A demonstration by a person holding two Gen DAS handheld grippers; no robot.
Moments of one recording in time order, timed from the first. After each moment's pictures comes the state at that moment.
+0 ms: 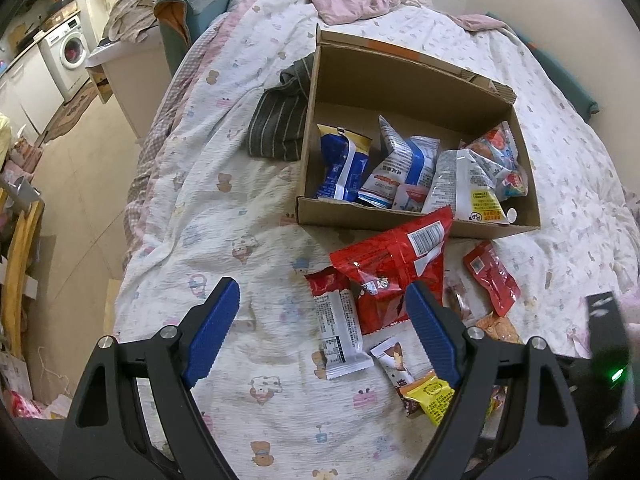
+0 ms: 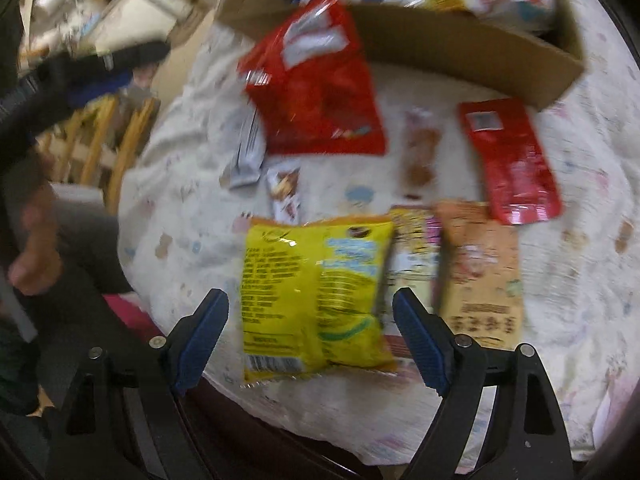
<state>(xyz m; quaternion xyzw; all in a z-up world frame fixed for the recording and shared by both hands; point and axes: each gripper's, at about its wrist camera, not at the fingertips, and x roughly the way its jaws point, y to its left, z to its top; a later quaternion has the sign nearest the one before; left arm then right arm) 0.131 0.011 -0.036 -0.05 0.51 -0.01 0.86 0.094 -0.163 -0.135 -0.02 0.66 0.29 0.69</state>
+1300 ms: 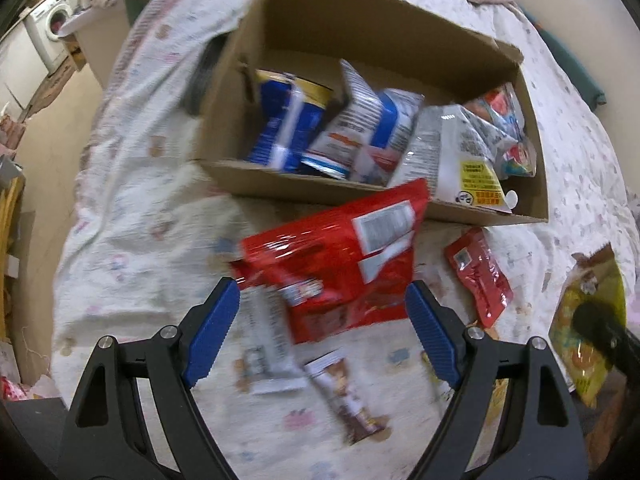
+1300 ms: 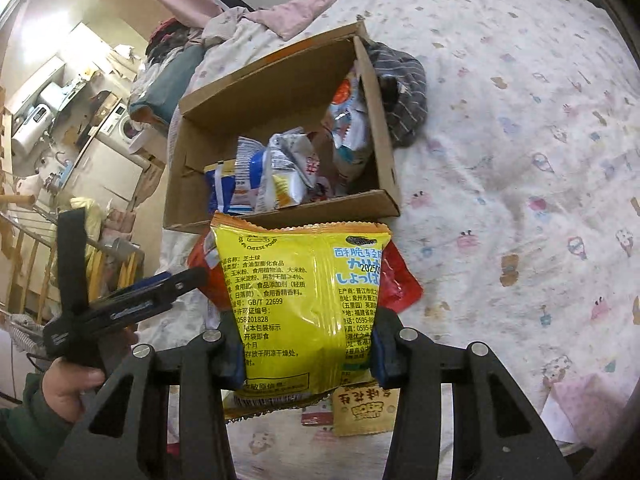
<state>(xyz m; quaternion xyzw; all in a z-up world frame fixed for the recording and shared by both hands) 0.168 -0.049 -0.090 -0.07 0.56 -0.02 0.82 0.124 -0.294 -0.069 0.17 0.52 0.17 0.82</state>
